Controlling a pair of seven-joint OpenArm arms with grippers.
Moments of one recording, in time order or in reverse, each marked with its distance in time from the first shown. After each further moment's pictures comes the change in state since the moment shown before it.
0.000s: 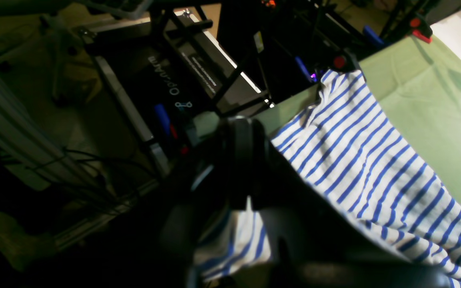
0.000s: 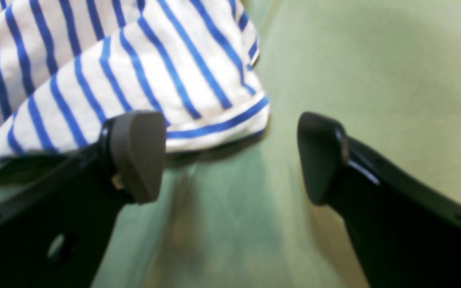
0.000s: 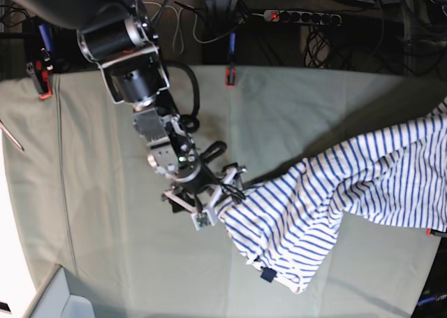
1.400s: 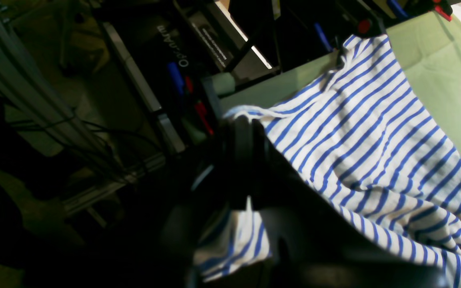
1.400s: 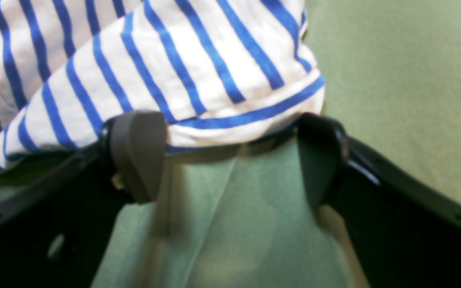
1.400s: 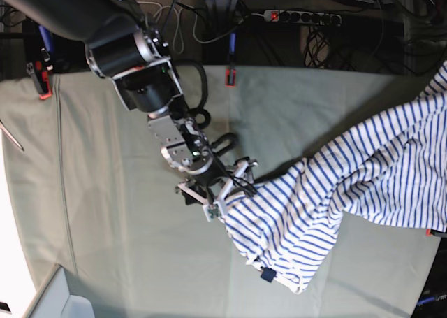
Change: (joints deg) left arm 2.6 4.9 -0.1 0.6 0.0 0.0 0.0; right arm 5.3 -3.0 -0.4 -16.9 0.2 -0.4 11.9
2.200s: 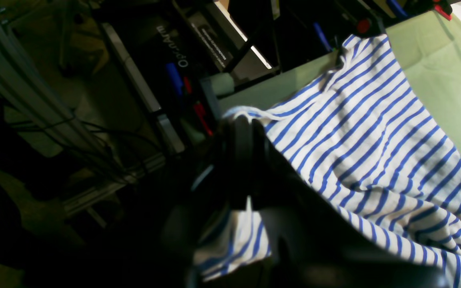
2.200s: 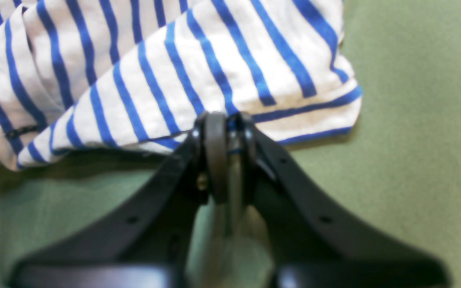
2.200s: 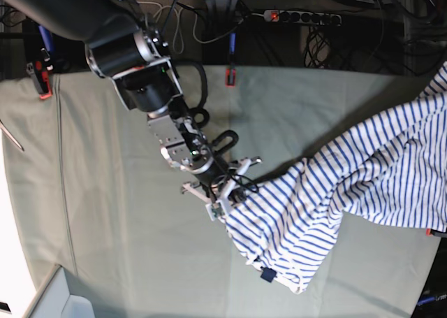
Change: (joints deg) left arm -0.2 -0.1 0.2 -0.3 0.3 0.0 0.0; right arm 0.0 0.0 0.2 -0.1 -0.2 5.5 1.7
